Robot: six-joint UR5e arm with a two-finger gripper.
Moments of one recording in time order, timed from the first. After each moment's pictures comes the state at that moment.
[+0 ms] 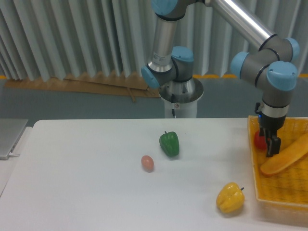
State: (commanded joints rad) arm 2.68 -1.71 -1.57 -1.37 1.60 2.05
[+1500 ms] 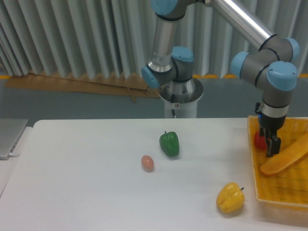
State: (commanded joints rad) arm 2.71 -1.71 -1.57 -1.37 1.60 2.06
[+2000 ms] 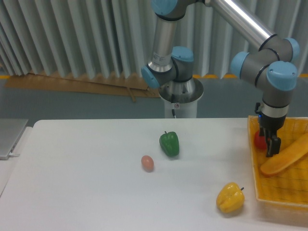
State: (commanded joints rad) arm 2.72 -1.71 -1.57 -1.38 1.60 2.06
